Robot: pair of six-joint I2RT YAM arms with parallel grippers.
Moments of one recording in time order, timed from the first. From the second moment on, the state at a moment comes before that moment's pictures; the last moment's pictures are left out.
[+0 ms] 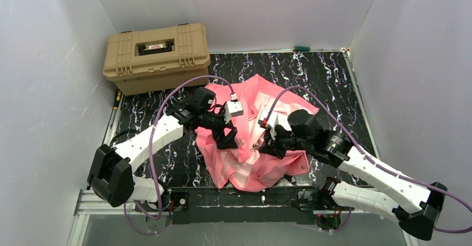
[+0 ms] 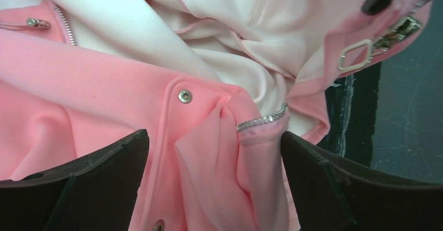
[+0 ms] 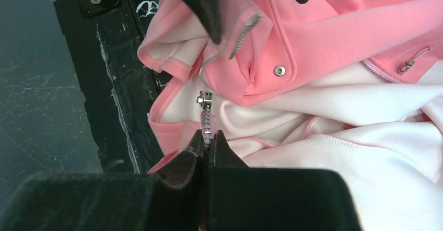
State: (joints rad) left arm -0.64 1.35 0.99 -0.49 0.69 0.37; right arm 0.94 0.87 0.84 -0.55 -0.34 -0.08
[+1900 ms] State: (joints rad) left arm -0.76 1.21 1.01 -0.52 0.51 0.35; right arm 0.90 0.92 0.70 -0.29 -0.41 -0.04
